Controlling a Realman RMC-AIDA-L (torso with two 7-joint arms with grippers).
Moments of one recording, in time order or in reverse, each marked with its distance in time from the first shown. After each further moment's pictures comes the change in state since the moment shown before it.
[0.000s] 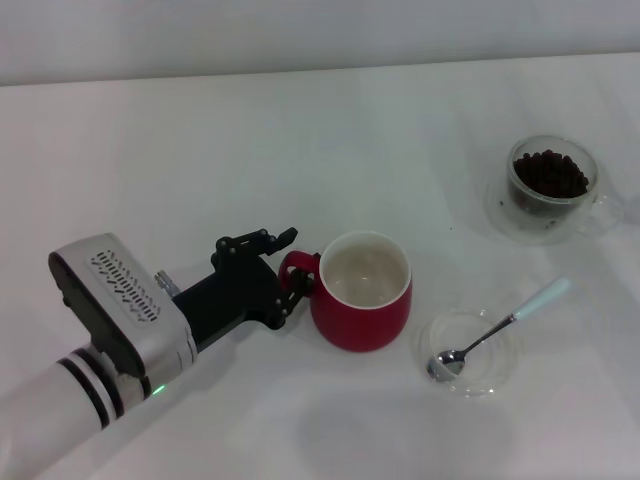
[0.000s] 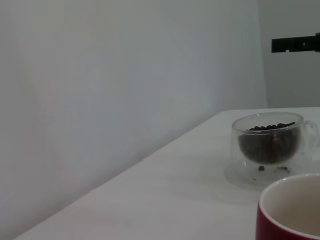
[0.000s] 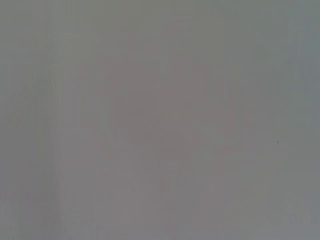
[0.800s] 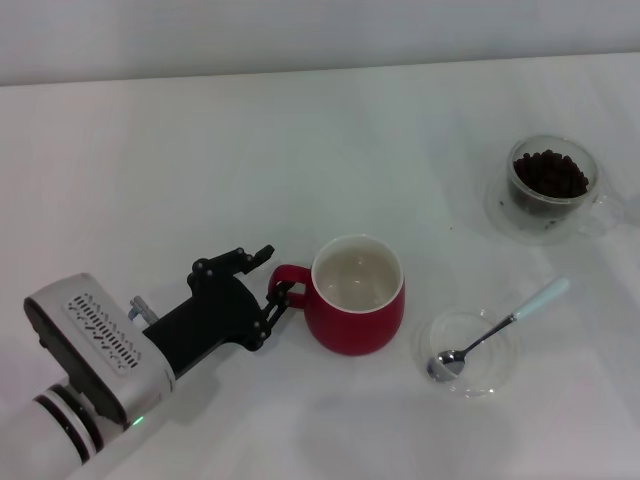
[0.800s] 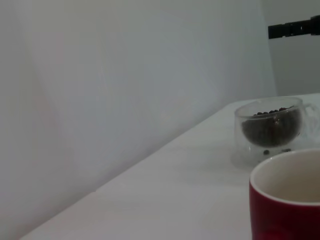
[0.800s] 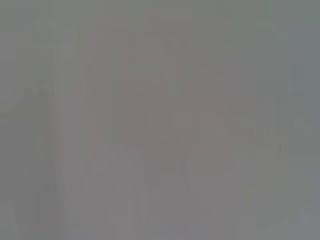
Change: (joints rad) left arm 0.083 0.000 -0.010 -0.006 -0.006 0.049 0.120; right arm 0.000 0.000 0.000 0.000 0.000 0.009 0.002
